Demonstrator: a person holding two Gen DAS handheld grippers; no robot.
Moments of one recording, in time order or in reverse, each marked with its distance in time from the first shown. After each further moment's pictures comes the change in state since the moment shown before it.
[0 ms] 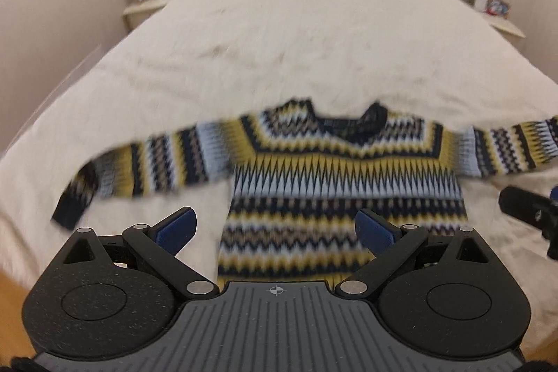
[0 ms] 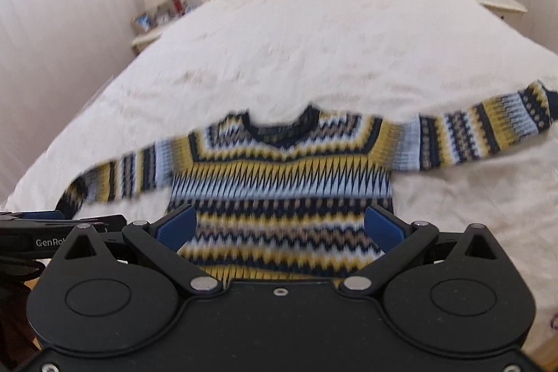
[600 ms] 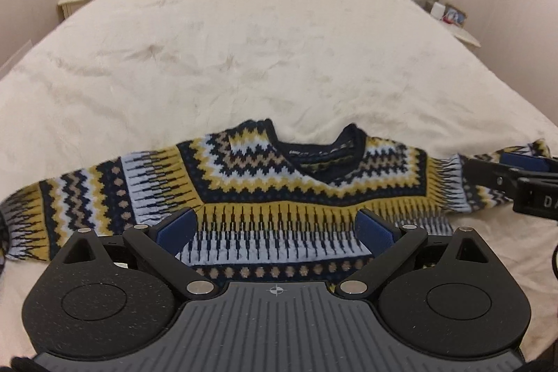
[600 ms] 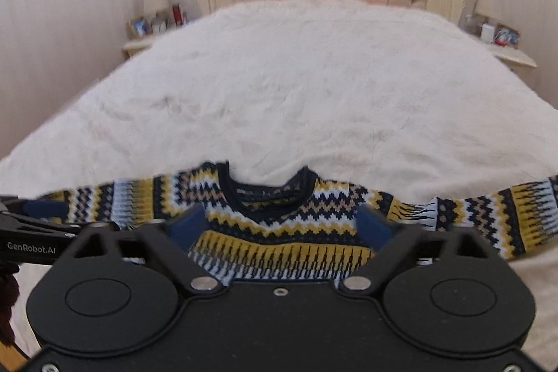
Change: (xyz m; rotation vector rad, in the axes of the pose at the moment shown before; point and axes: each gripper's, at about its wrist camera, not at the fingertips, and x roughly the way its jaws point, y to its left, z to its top) left arm 0.130 0.020 0.053 -0.010 0.027 -0.249; right arm 0.112 0.007 0.064 -0.150 -0.012 -0.041
